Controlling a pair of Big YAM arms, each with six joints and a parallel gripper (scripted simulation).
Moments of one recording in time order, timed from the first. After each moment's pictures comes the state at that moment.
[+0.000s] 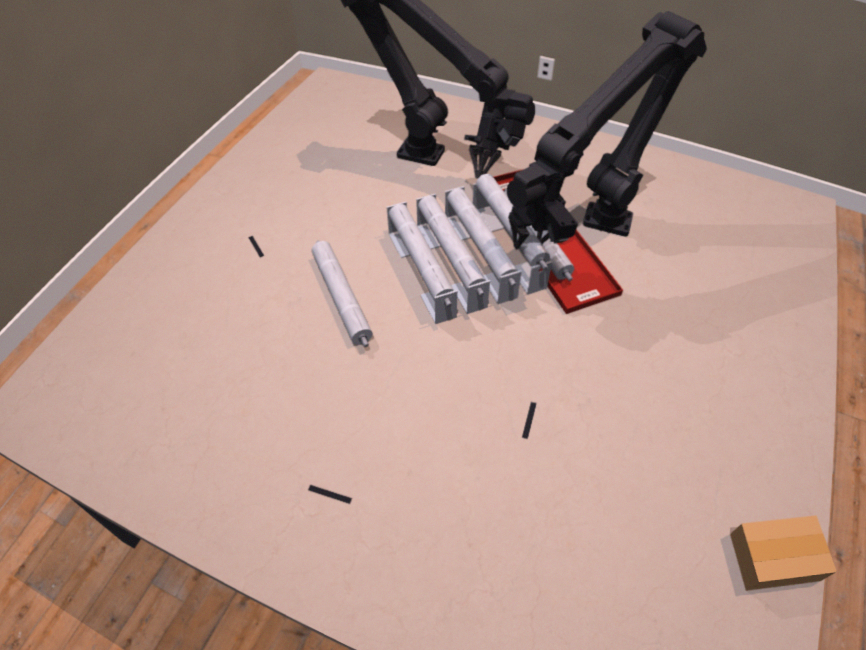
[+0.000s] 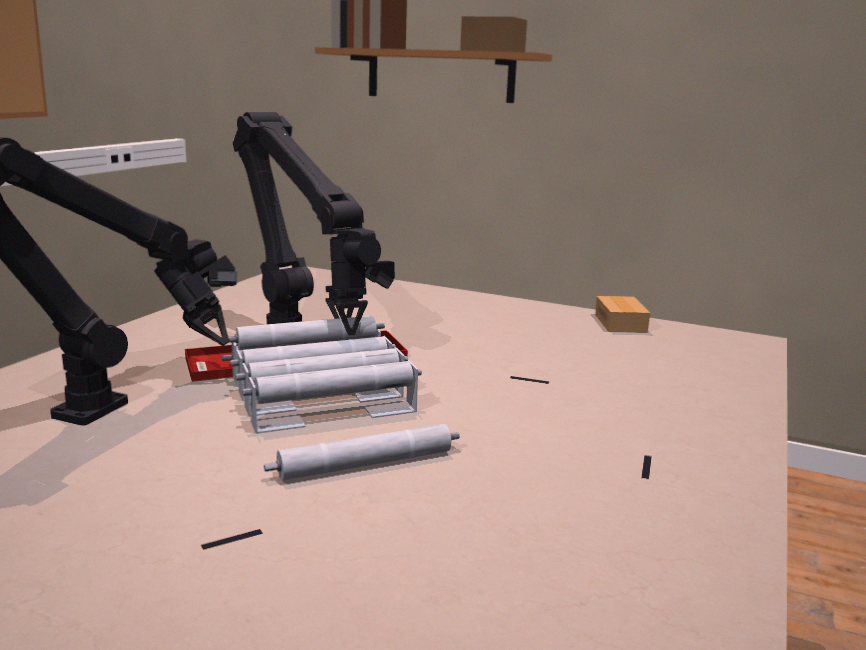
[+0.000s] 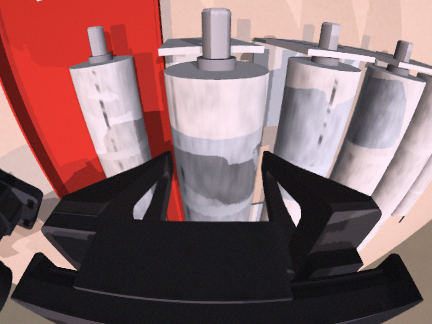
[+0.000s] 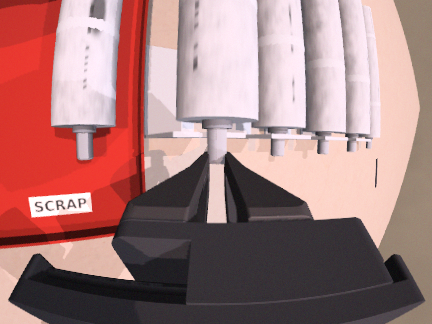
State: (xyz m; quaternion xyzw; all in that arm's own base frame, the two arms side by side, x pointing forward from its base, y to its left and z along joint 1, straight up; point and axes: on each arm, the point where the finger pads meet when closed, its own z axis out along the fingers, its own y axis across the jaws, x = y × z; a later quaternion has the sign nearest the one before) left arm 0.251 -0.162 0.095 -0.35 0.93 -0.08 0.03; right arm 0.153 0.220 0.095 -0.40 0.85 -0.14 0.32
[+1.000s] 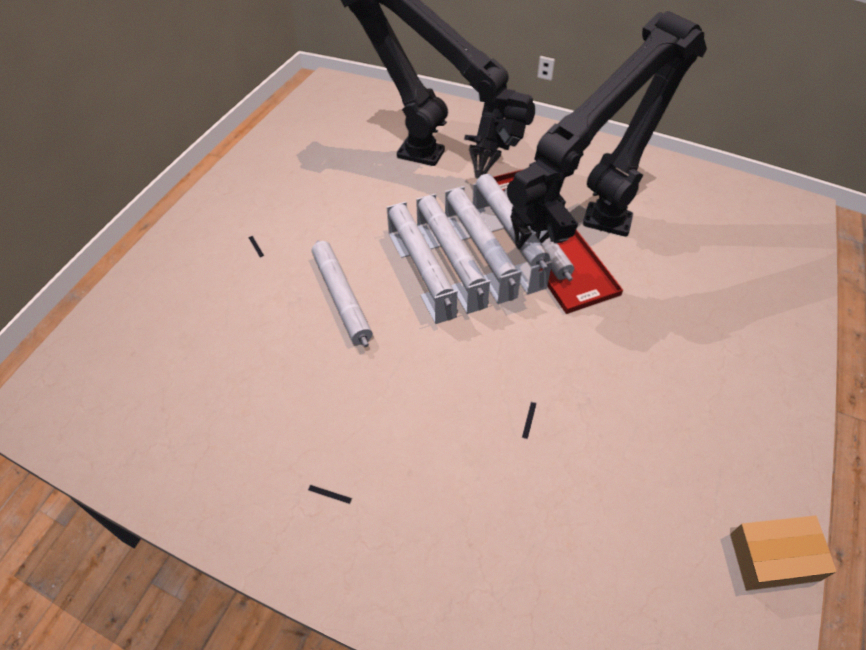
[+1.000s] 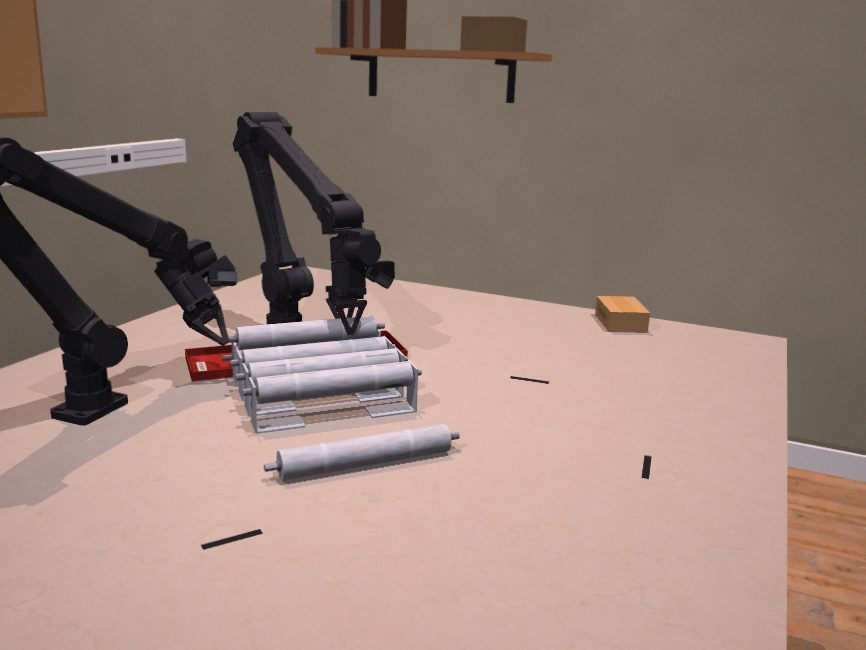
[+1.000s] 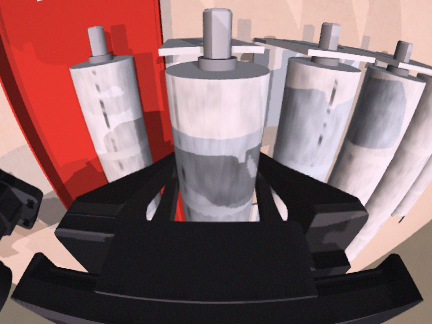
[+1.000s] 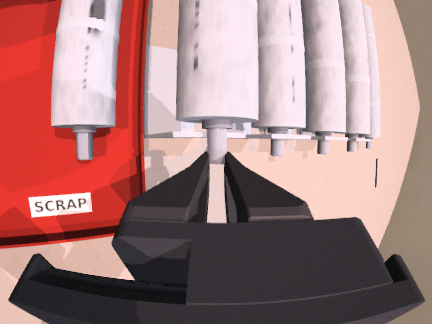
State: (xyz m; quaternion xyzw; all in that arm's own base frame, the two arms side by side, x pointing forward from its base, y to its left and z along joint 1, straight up) left arm 0.251 -0.162 0.095 -0.35 0.93 -0.08 0.03; right arm 0.153 0.220 0.095 -0.40 0.85 -0.14 0.32
